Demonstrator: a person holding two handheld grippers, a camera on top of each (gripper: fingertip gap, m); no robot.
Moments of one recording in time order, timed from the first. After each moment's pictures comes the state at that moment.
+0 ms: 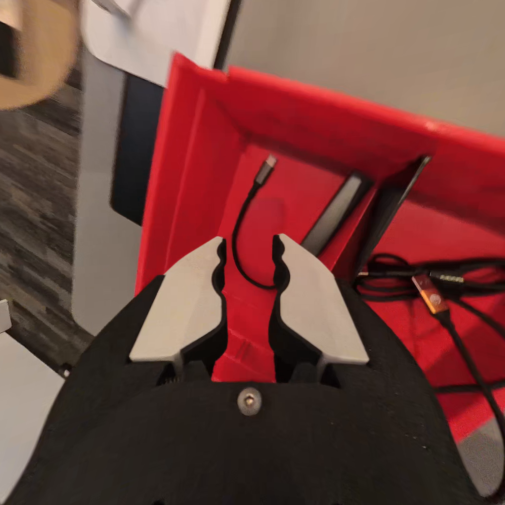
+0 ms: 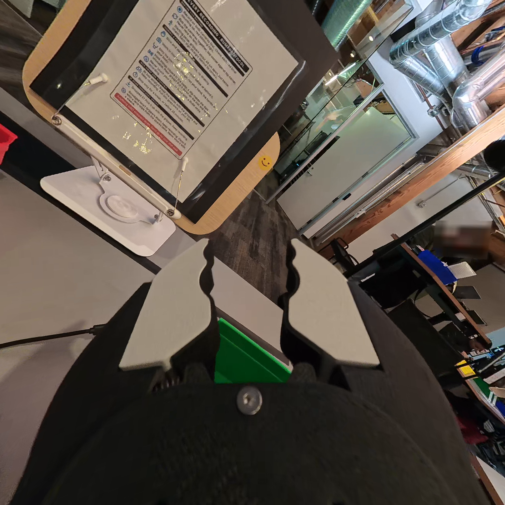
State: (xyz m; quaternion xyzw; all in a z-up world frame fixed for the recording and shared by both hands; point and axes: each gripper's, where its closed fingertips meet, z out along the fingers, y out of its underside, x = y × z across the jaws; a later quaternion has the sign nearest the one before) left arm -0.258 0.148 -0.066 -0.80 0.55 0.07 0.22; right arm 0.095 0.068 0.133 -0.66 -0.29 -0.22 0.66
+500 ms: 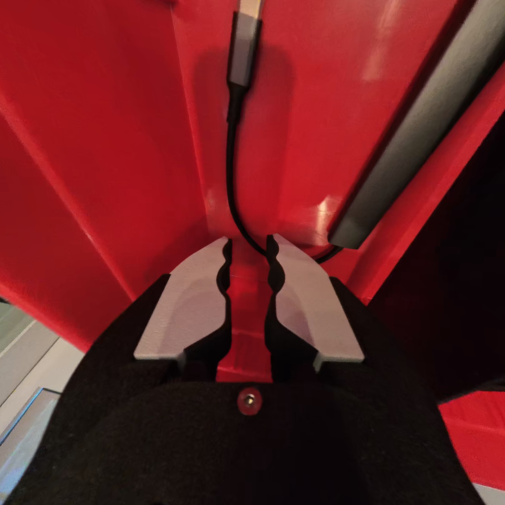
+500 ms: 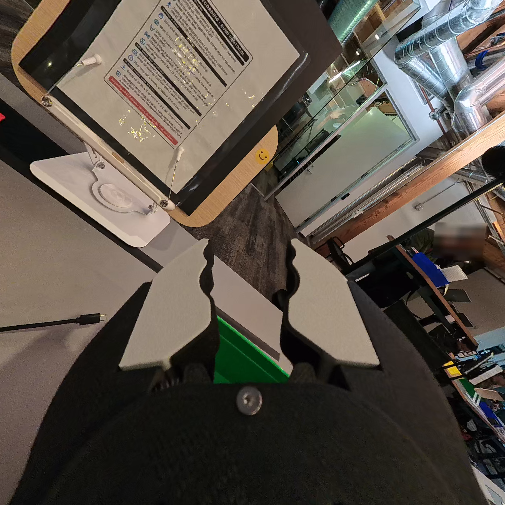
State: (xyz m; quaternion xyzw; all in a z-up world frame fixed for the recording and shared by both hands) left arm -0.319 0.169 -0.143 -0.73 0.67 0.15 0.00; right arm 0.104 0.069 0.134 -0.66 -0.30 -0.23 0.65
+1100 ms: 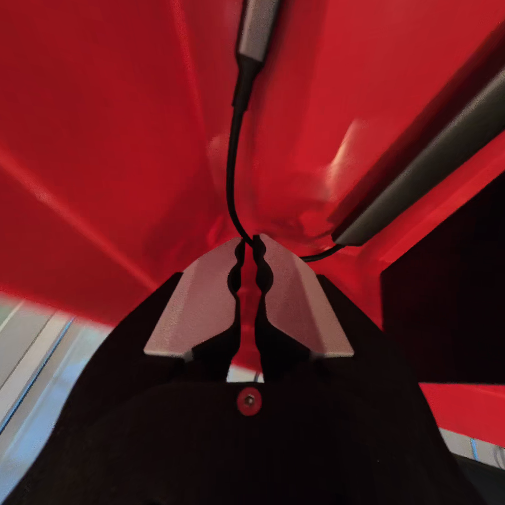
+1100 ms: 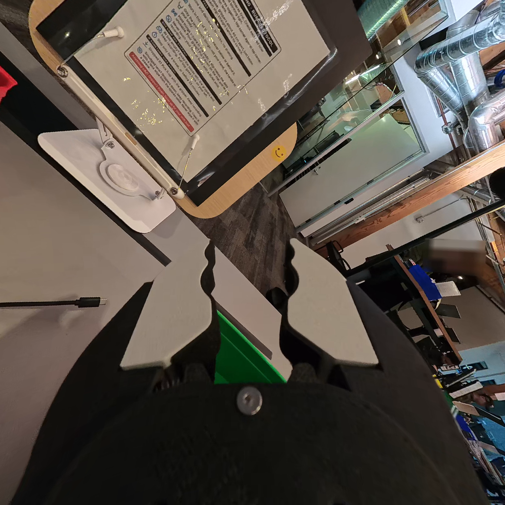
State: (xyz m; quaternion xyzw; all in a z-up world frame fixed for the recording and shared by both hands) left arm -0.350 0.169 -0.137 -0.72 0.65 0.24 -0.09; right arm 0.096 0.073 0.121 -0.66 -0.35 -0.25 0.62
